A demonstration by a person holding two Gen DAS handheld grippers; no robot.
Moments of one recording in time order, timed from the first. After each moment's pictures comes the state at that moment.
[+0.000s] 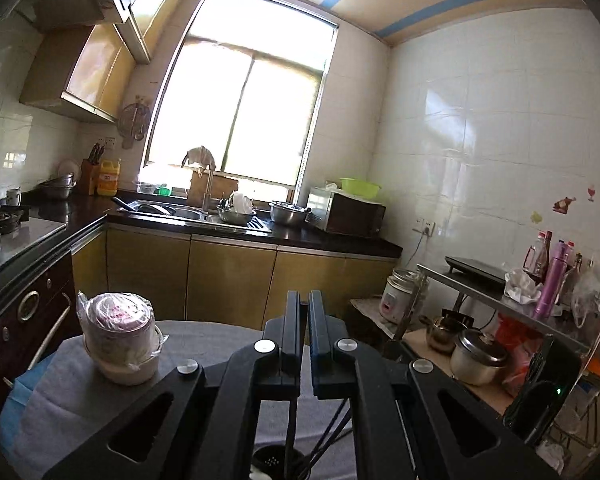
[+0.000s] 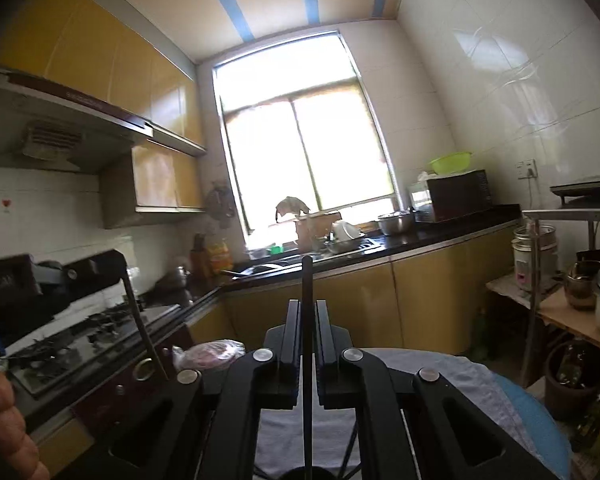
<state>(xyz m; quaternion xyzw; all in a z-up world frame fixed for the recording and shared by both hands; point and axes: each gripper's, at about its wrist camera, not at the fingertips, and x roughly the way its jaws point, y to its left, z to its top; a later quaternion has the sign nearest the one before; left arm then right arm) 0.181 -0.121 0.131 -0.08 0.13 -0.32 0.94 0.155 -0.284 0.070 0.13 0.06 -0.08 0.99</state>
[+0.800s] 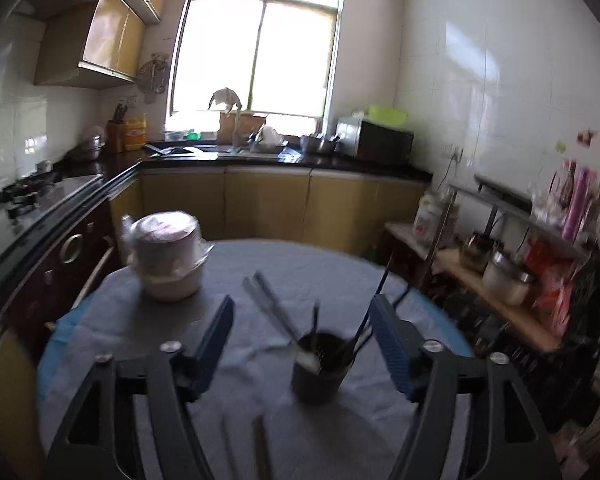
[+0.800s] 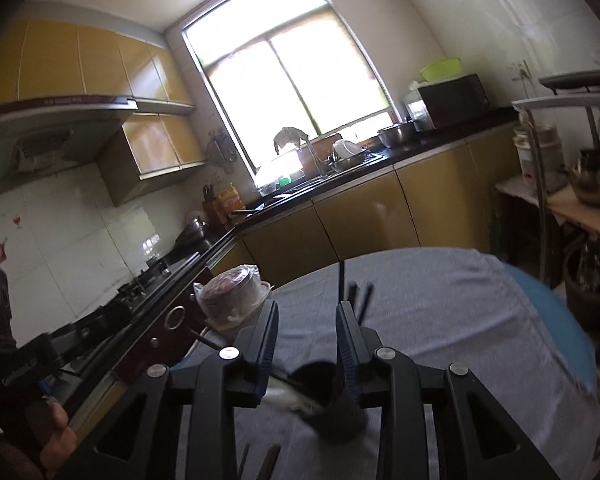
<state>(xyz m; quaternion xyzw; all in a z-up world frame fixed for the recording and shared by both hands) 0.117 -0.088 0.063 0.01 0.24 -0.26 0.93 0.081 -0.312 0.004 0.24 0.18 -0.02 0.95</state>
